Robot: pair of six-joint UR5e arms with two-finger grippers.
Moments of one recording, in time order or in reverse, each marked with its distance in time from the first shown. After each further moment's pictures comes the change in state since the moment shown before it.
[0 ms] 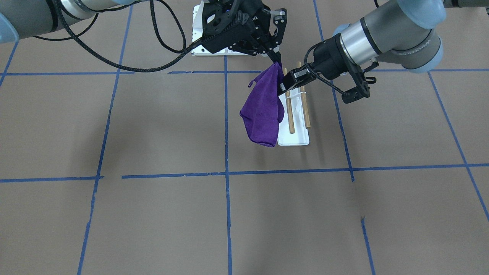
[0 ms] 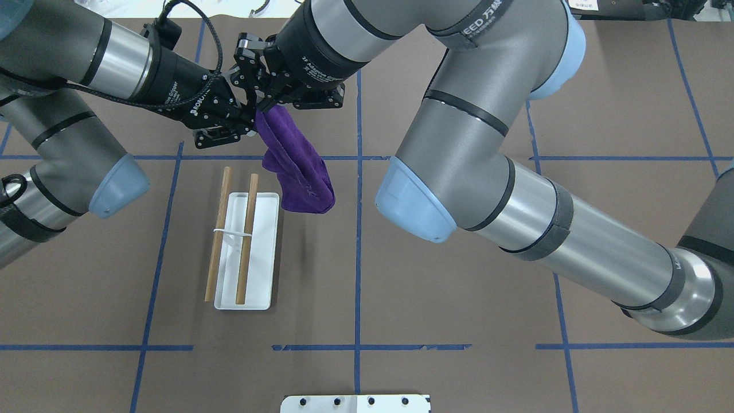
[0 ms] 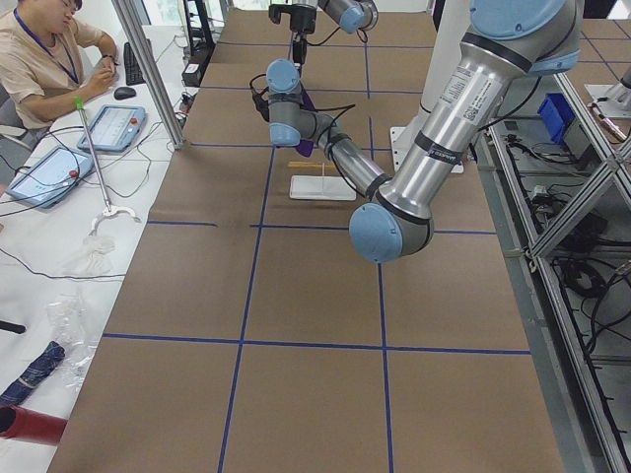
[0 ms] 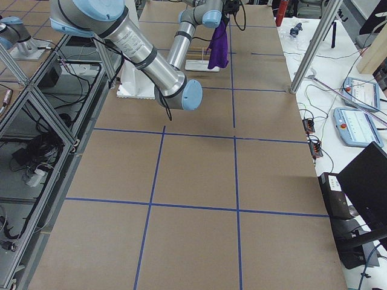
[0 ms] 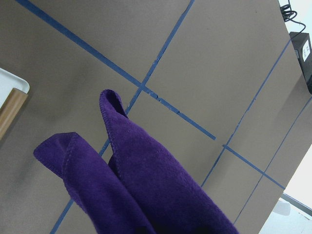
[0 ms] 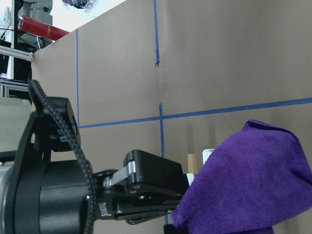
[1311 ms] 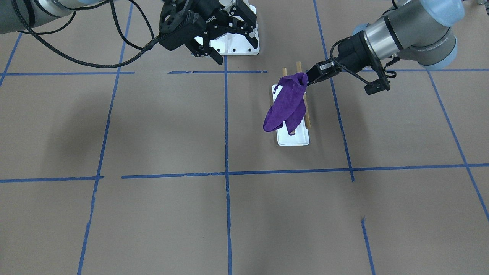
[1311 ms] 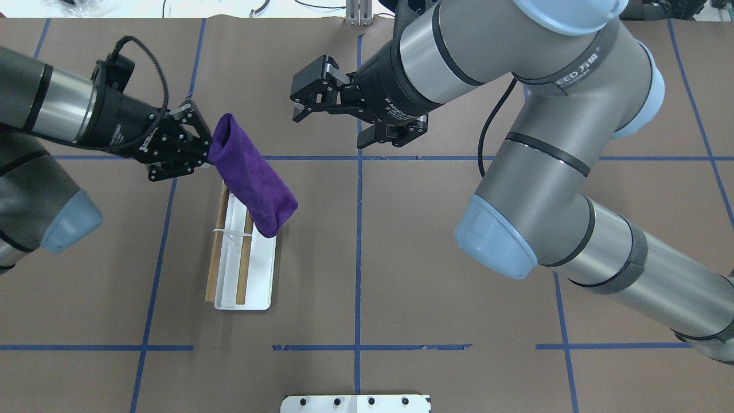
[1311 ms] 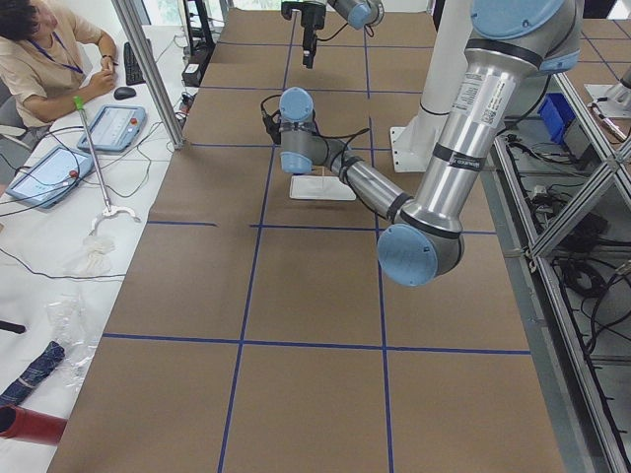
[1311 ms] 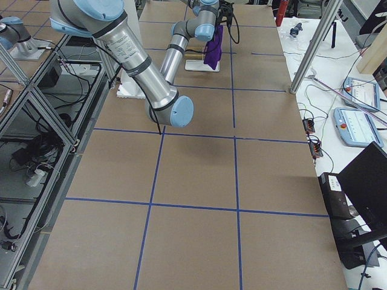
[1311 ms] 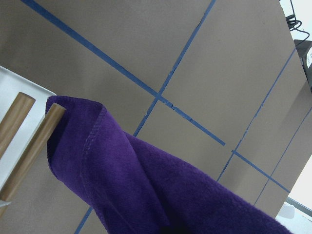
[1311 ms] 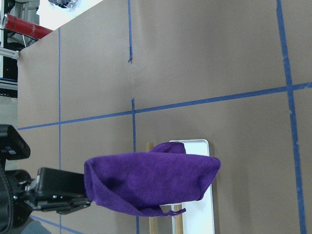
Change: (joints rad) left arm 0.014 0.248 -0.065 -0.237 0.003 0.028; right arm 0.007 -0.202 0.181 0.003 0.000 -0.009
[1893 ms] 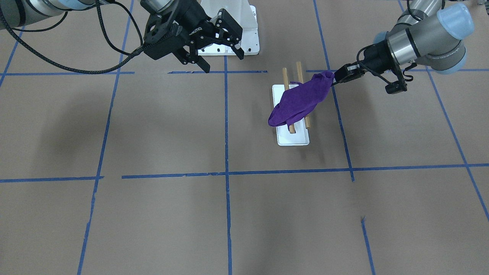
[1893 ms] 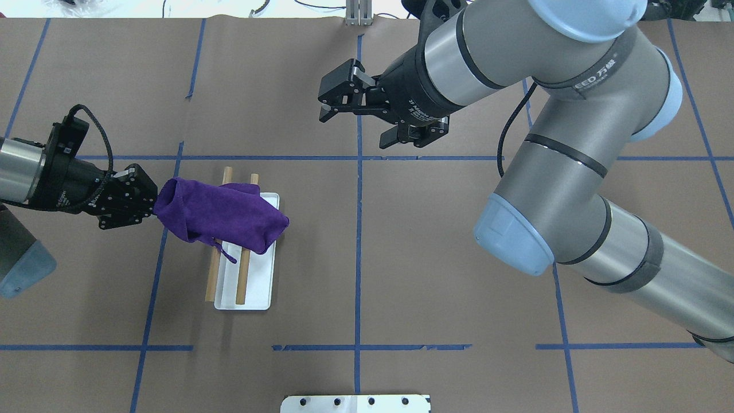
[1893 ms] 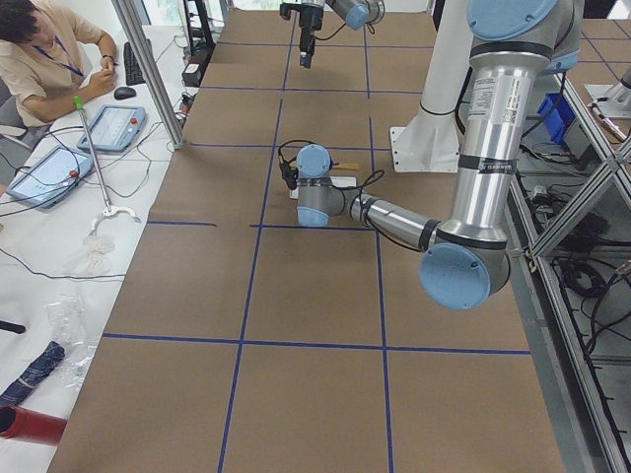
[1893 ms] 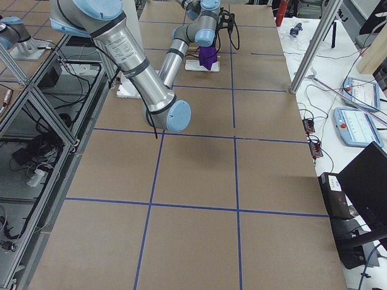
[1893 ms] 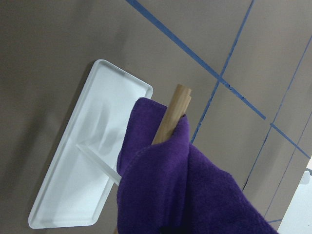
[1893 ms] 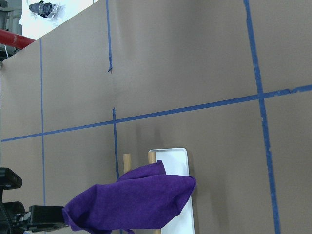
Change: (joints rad) left arm 0.024 0.158 0.082 -0.207 0.000 0.085; right arm 0.025 -0.061 0.017 0.000 -0.001 0.002
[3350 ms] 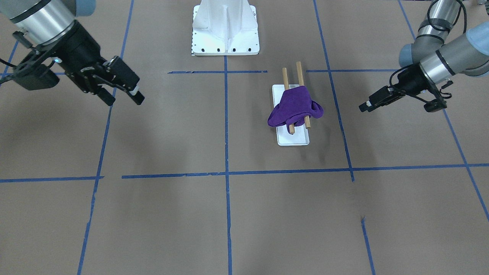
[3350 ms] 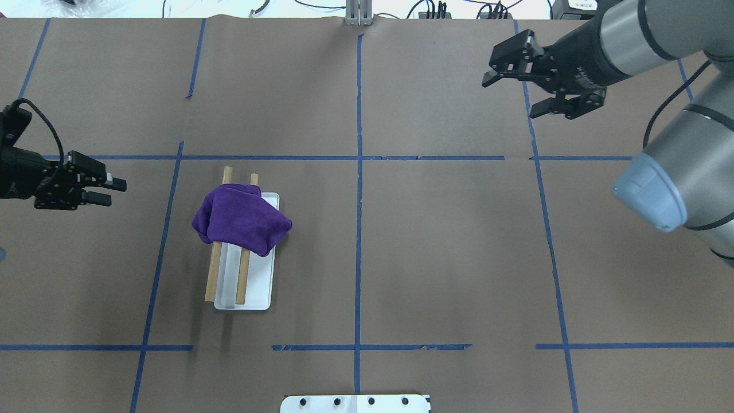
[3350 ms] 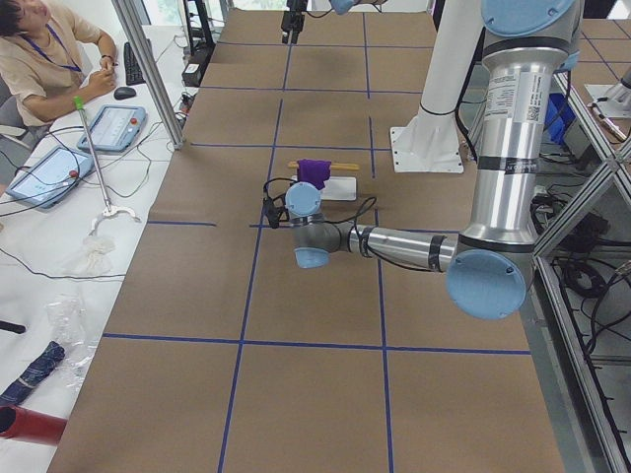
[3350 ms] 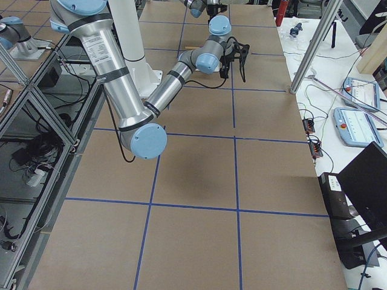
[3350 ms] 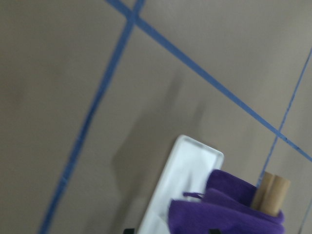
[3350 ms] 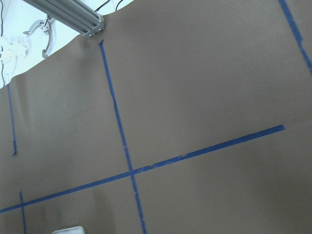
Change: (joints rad) left arm -0.144 0.085 0.141 0.011 0.010 0.342; right arm 0.252 -0.336 0.067 -0.017 0.064 -0.099
